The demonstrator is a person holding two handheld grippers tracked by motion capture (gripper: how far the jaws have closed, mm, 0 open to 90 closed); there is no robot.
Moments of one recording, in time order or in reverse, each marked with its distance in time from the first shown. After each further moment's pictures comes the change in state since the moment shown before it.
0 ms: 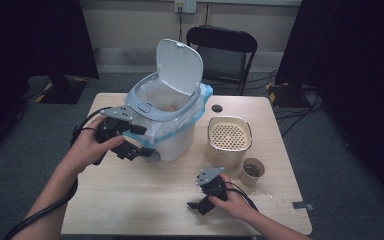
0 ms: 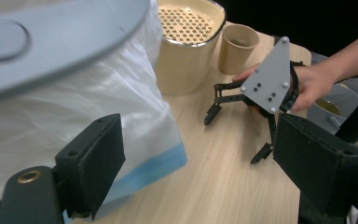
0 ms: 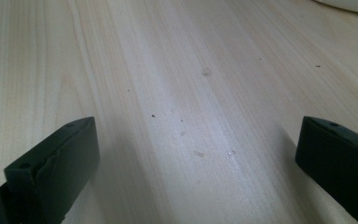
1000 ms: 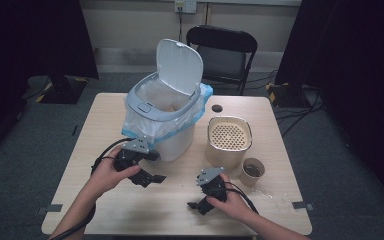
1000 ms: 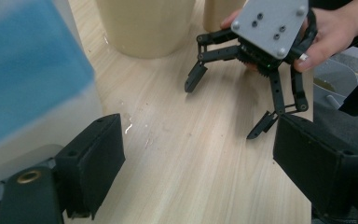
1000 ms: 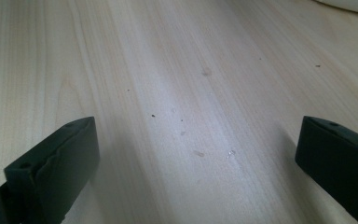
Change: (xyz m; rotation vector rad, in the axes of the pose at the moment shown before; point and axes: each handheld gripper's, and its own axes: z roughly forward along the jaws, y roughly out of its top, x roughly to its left) left arm -0.018 -0.059 0.068 0.040 -0.051 0.014; right arm 0.000 0.000 0.000 0.004 0.002 0.004
